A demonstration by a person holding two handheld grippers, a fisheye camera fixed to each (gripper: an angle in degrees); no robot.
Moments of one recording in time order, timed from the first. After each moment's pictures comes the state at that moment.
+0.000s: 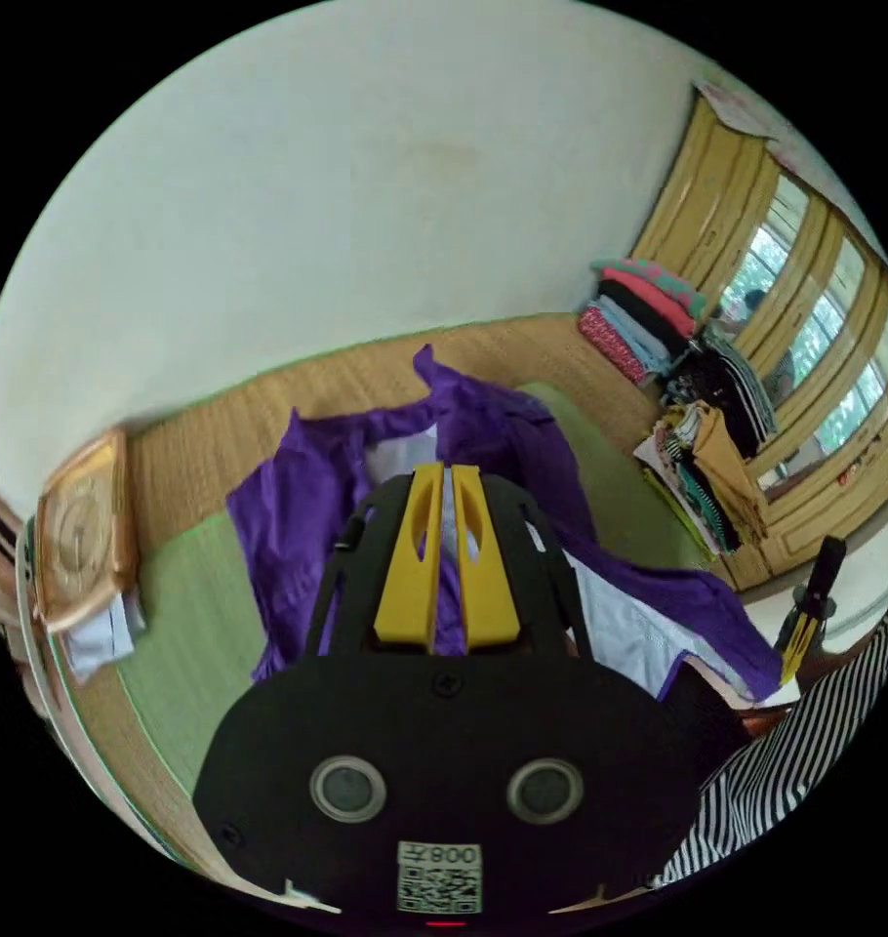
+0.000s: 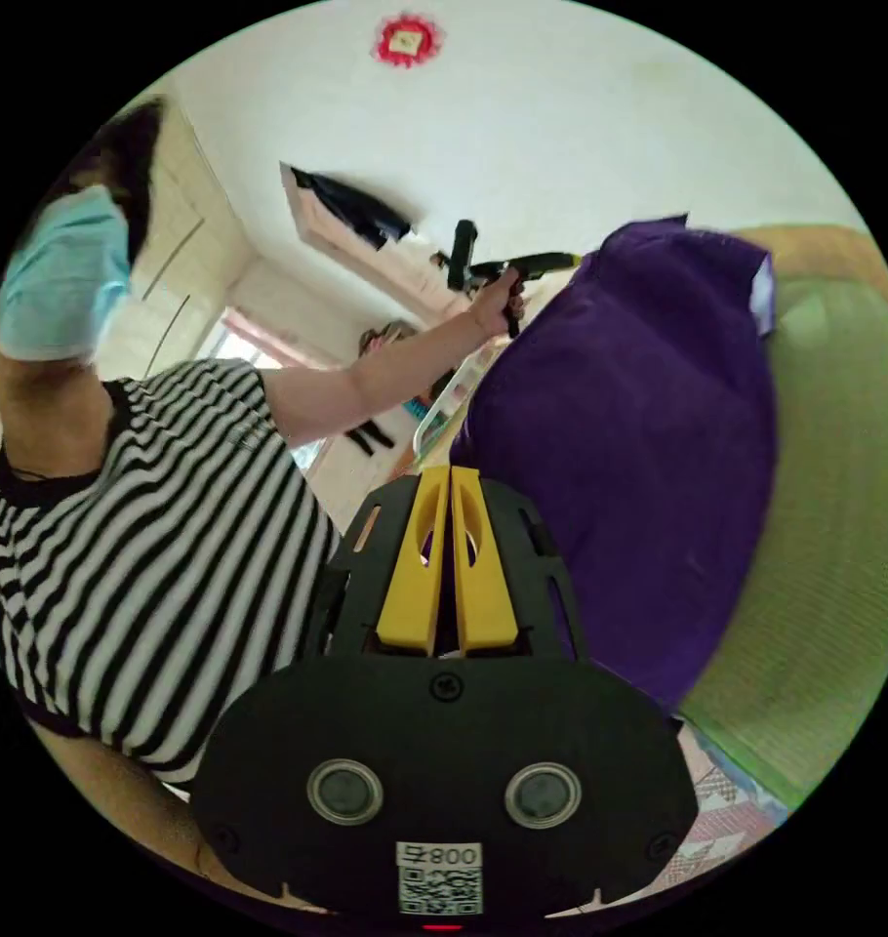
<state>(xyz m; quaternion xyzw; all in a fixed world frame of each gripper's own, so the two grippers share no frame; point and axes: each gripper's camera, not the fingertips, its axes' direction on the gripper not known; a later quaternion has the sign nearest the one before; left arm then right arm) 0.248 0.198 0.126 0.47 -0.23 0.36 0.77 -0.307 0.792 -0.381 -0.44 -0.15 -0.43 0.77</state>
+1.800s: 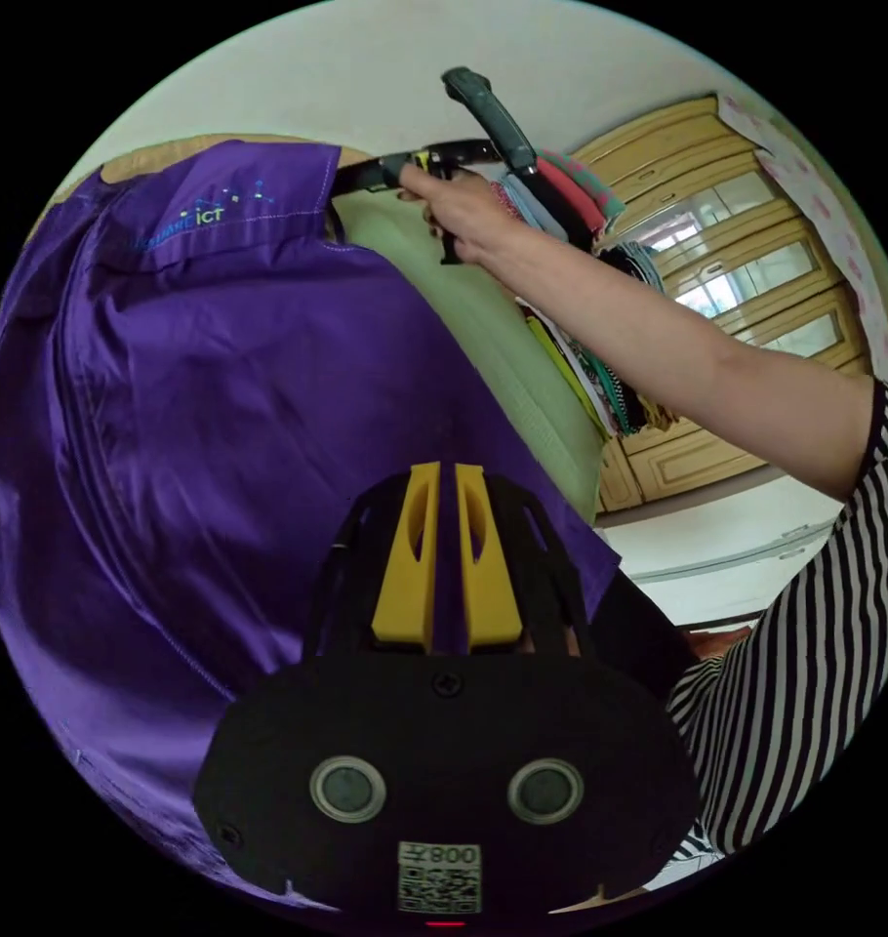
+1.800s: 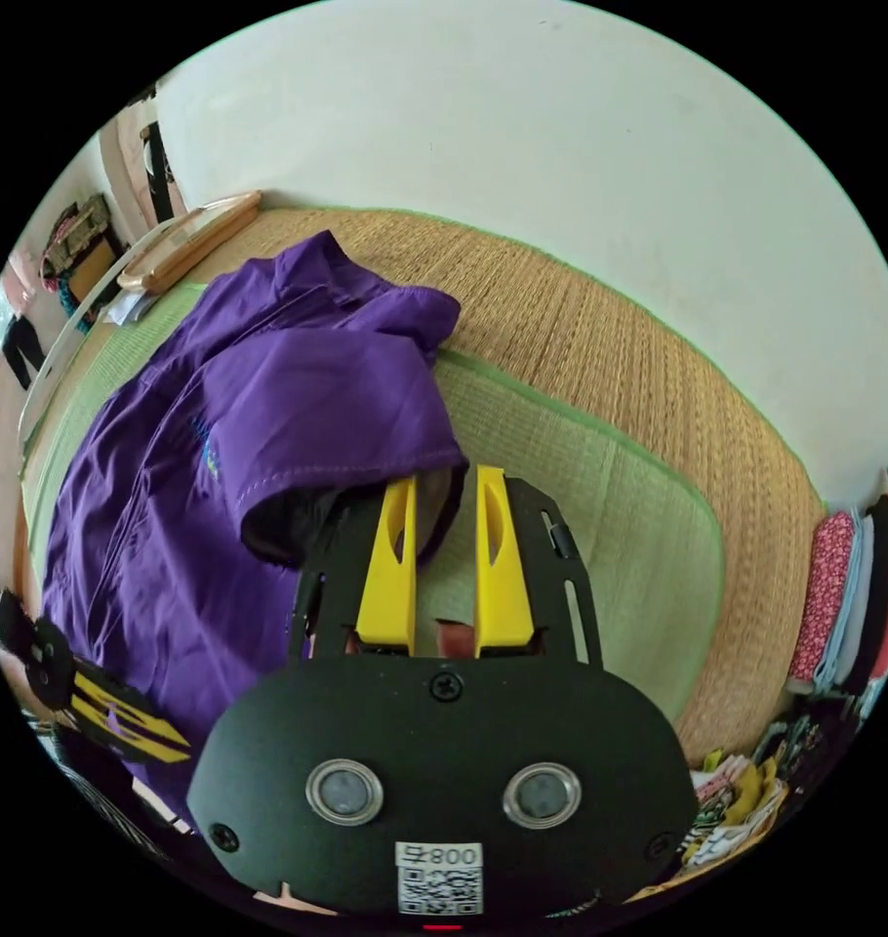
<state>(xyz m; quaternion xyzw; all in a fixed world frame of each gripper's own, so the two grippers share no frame) 0.118 0.109 0.353 0.27 -0.09 0.46 0.84 -0.608 0.652 -0.156 -0.20 0.31 -0.62 0.69</state>
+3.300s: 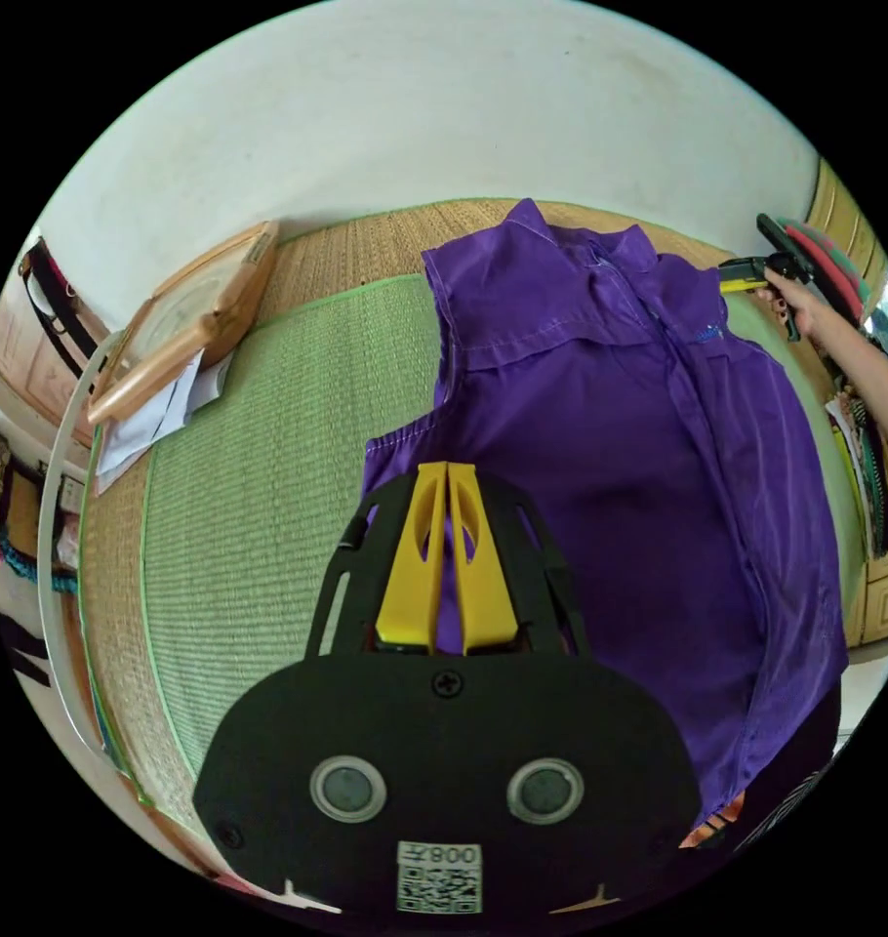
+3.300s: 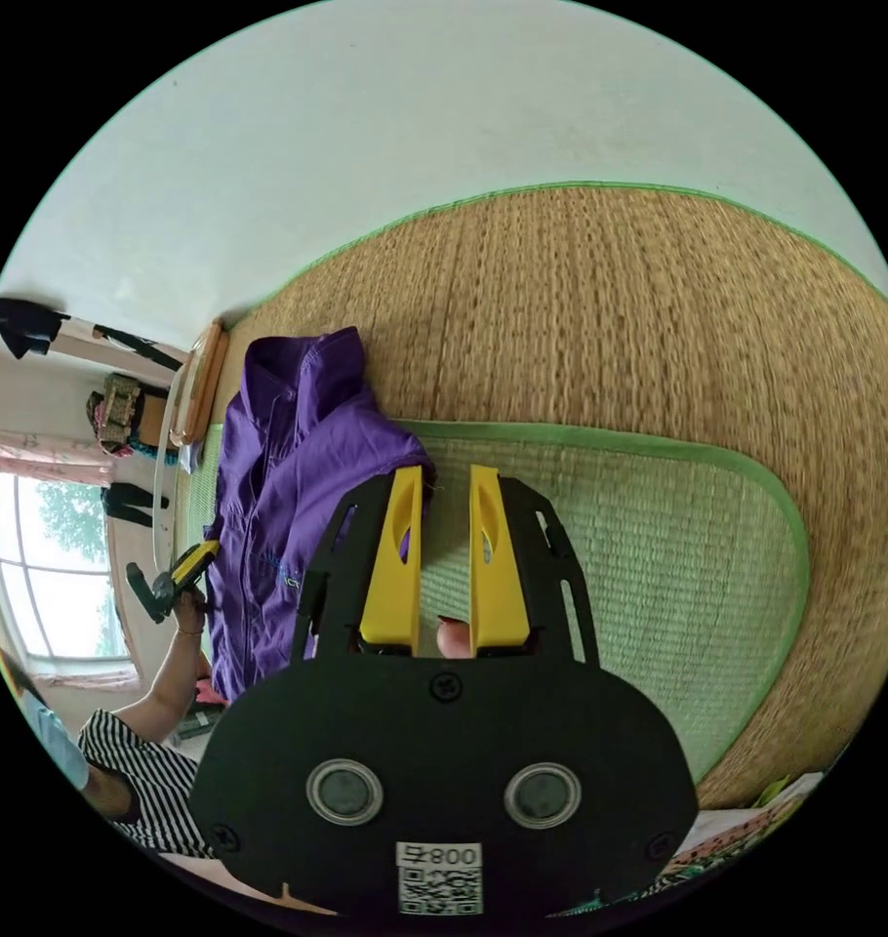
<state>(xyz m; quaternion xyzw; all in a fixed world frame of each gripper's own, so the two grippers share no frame) -0.041 0.128 0.234 0.52 -0.35 0.19 0.76 -0.609 0.323 -0.172 -0.34 0.21 -0.40 0.82</state>
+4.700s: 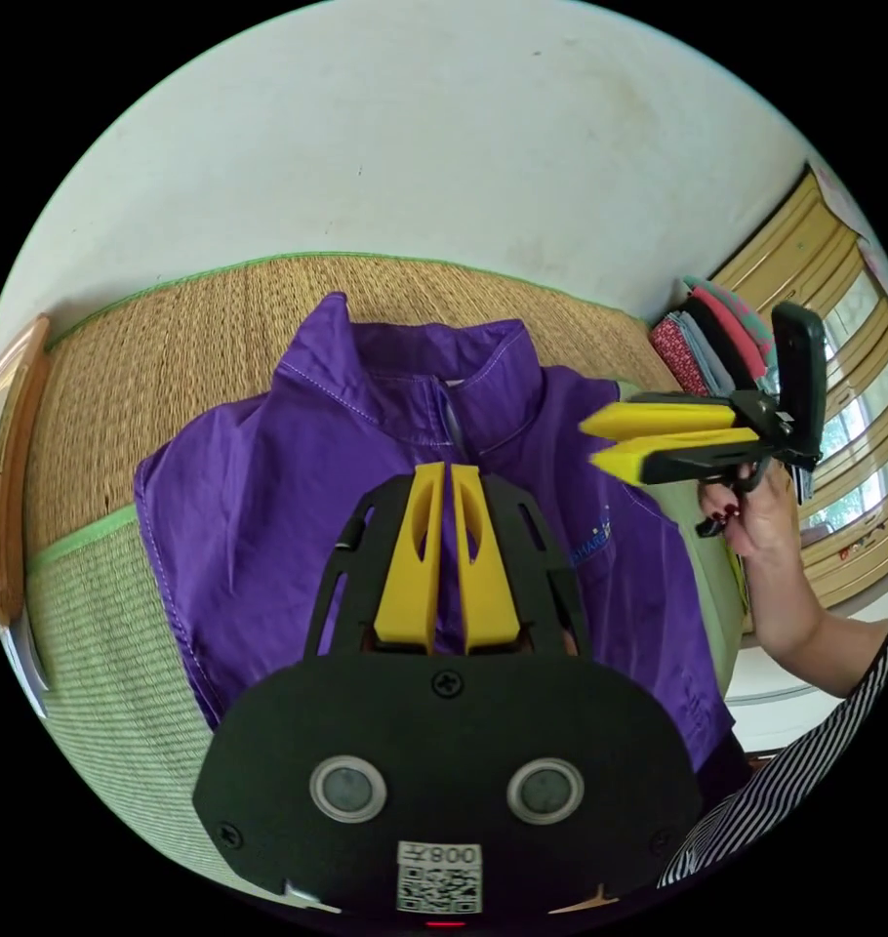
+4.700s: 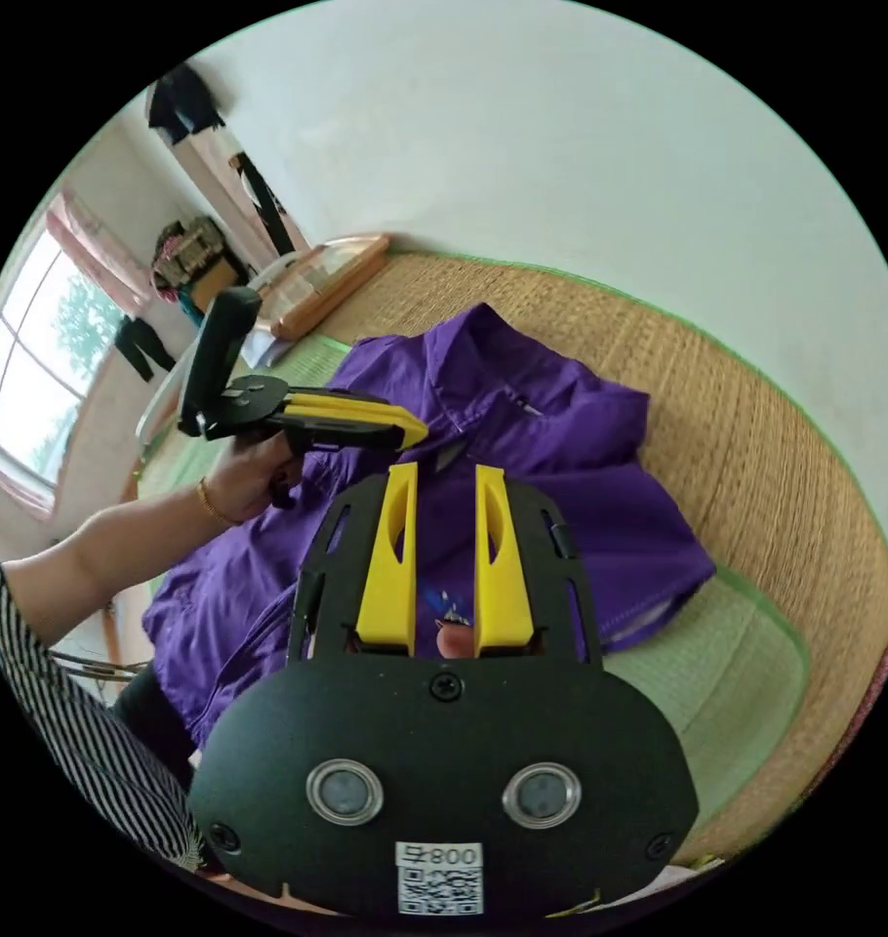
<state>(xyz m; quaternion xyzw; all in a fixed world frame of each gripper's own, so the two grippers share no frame) 0.080 -0.081 0.174 0.46 -0.18 0.34 0.80 -0.815 0.473 -0.263 -0.33 0.15 -0.62 0.69</state>
